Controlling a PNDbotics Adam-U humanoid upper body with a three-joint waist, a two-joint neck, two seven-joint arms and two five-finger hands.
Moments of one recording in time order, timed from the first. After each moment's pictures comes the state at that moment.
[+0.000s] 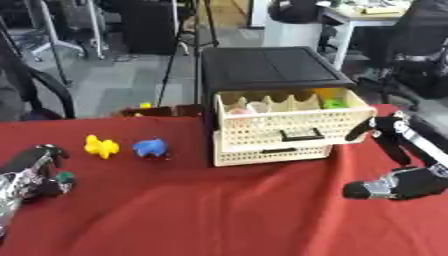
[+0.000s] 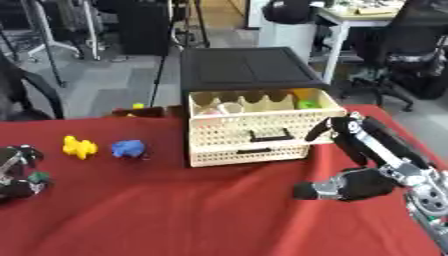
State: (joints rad) left arm -0.83 0.45 0.00 -0.65 -0.99 -0.05 -0.16; right arm -0.29 -0.70 0.14 -1.89 0.30 0.04 0.18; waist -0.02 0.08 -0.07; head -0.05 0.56
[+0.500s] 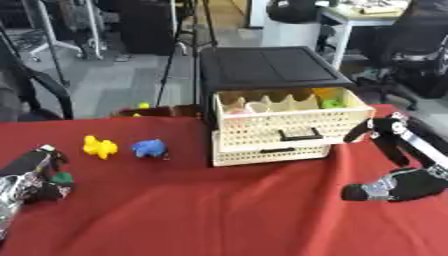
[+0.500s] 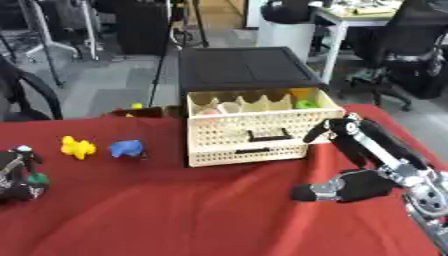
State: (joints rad) left arm -0.83 0.45 0.00 -0.65 -1.02 -0.02 -0.15; right arm -0.29 -0.70 0.15 -1.89 0.30 0.04 0.18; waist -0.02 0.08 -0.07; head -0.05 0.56
